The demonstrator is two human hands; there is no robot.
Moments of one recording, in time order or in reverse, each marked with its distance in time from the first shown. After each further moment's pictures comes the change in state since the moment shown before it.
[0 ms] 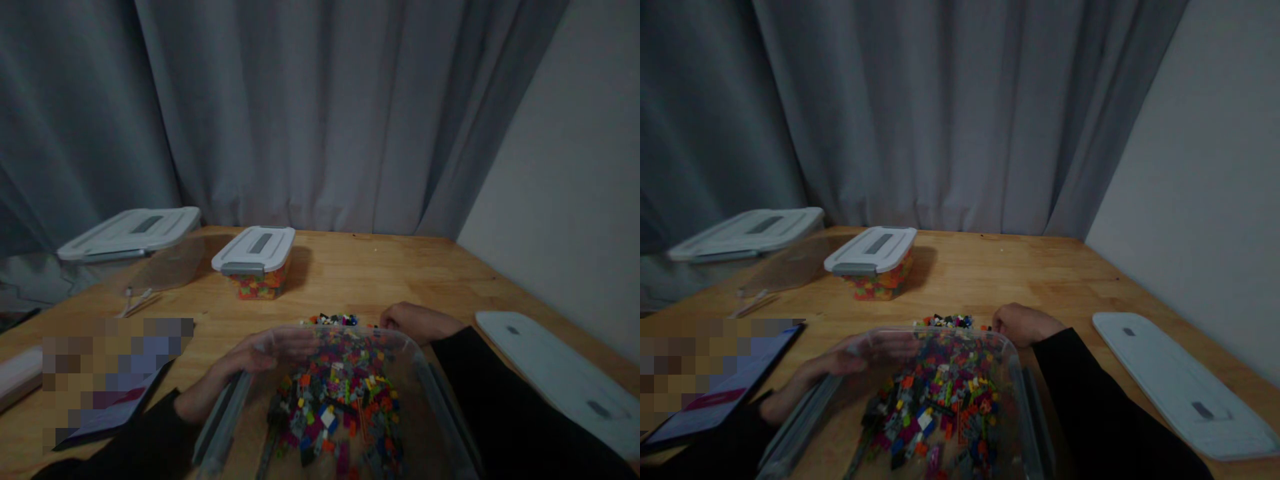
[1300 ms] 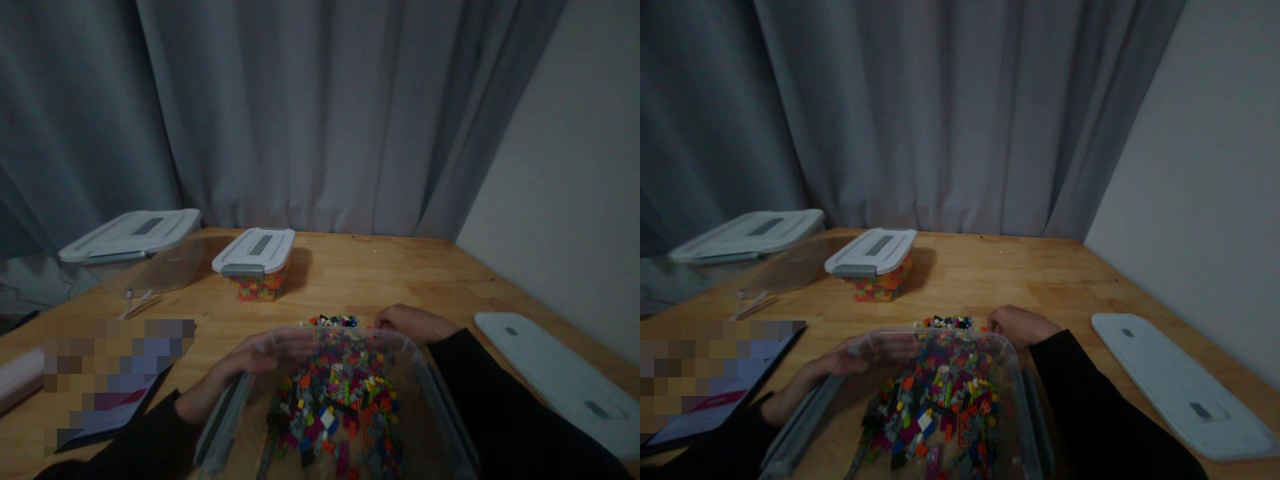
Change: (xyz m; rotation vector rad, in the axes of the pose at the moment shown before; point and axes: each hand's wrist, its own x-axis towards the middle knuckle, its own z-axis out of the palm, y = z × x) left_hand 0.003 -0.010 -0.015 0.060 -0.127 0.094; right_hand 0.005 -0.002 0.004 0.093 0.018 -0.043
